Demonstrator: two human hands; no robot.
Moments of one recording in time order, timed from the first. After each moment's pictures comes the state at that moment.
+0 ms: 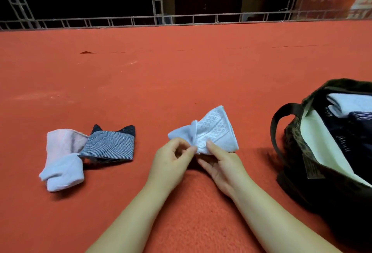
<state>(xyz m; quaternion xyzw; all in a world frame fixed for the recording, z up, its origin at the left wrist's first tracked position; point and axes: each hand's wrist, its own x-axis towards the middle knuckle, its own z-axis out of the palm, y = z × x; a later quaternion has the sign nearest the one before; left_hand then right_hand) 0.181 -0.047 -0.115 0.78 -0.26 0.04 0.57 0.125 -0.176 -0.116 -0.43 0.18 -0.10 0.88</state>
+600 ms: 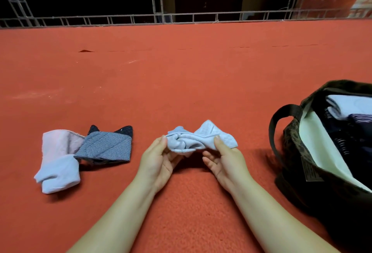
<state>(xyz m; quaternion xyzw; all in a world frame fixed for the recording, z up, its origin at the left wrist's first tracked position) 0.200 -0.047 -0.116 0.45 -0.03 -0.22 0.87 0.133 -0.186 -0.114 -0.41 0.23 -0.14 0.87</state>
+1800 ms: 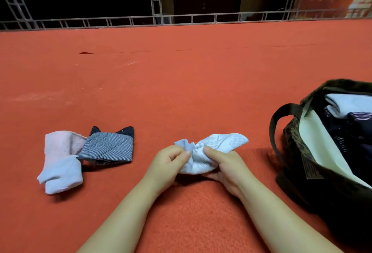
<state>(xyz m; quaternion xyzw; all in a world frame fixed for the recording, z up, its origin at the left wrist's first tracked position) 0.193 -0.039 -0.121 0.76 -0.34 -0.05 0.55 0.118 -0.187 -0.114 -0.58 0.18 -0.04 0.80</state>
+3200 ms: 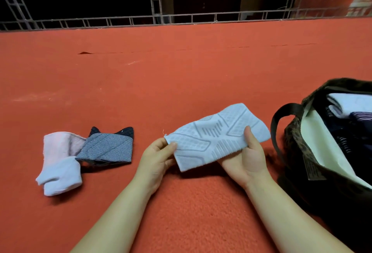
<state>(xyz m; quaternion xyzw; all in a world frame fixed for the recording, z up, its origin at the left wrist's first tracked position) 0.203 -0.036 -0.117 0.58 -0.12 -0.17 0.79 0.125 -0.216 -0.108 -0.24 0.03 -0.11 0.96</state>
